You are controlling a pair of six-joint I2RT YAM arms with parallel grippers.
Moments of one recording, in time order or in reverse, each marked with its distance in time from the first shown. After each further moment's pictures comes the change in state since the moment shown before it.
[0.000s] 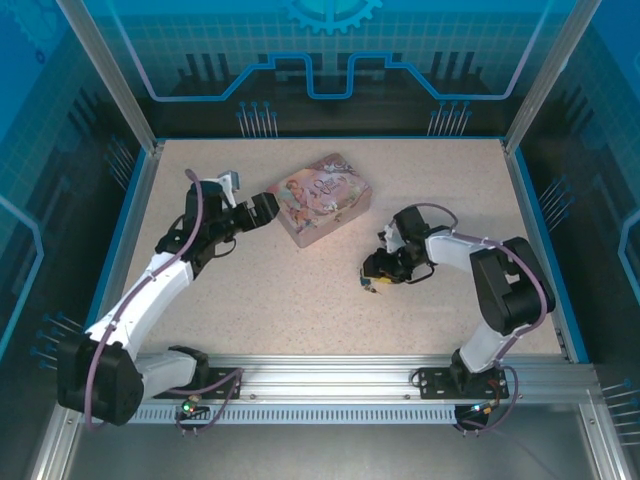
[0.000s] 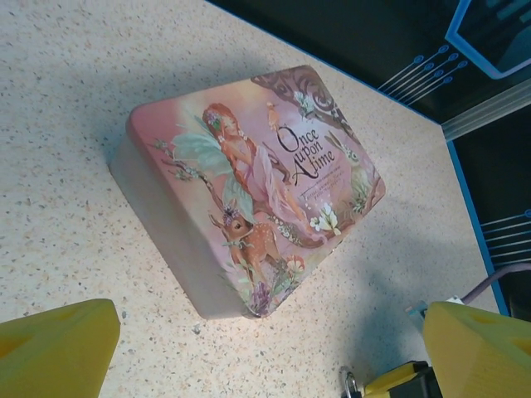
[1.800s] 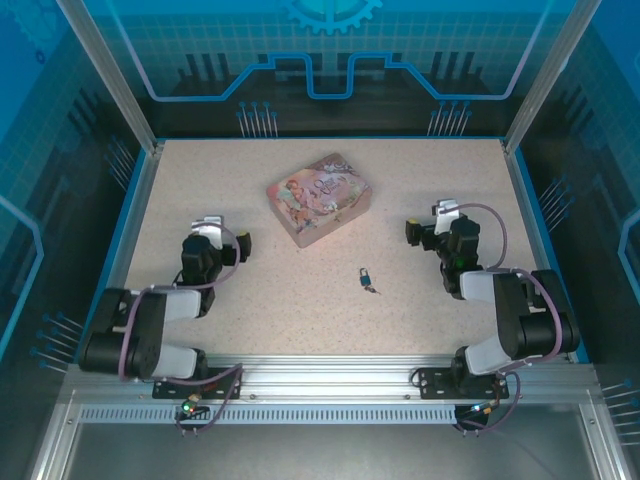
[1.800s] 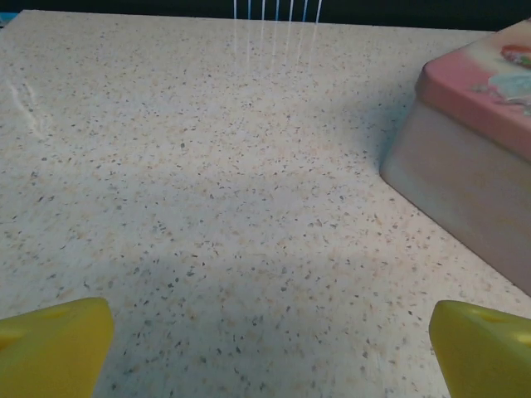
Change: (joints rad) left arm 0.185 0.265 -0.596 1.014 -0.230 0.527; right arm -0.267 -0.170 -0.429 1.155 0.497 -0.455
